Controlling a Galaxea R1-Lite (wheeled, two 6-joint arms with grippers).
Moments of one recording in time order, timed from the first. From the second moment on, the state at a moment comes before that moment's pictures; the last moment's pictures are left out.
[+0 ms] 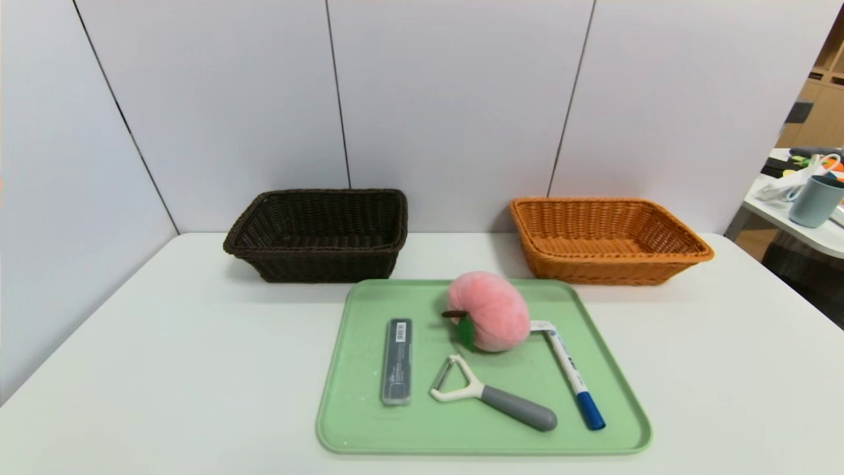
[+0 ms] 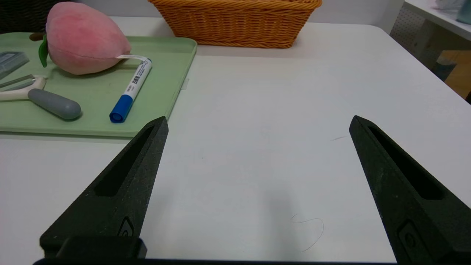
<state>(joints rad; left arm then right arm) 0.00 0.00 -0.02 0.07 -0.04 0.08 0.00 0.00 0.00 0.00 0.02 -0.03</state>
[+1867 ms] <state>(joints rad) 0.00 0.03 -0.09 0.09 -0.03 0.05 0.00 0.02 -0.11 0.07 0.05 -0.05</state>
